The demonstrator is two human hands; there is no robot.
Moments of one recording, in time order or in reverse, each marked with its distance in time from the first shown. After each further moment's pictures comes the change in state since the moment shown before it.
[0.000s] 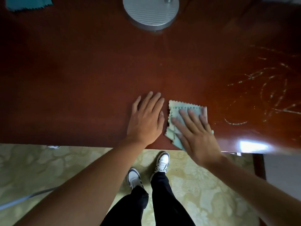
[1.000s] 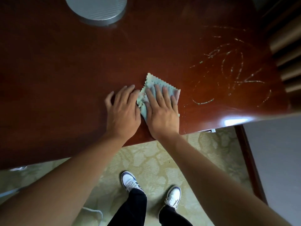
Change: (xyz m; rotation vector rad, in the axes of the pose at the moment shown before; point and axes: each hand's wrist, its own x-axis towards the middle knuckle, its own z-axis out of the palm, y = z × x) left_hand 0.012 0.021 0.004 -0.009 0.066 0.067; right_hand 0.047 -0.032 0.010 0.155 0.189 0.534
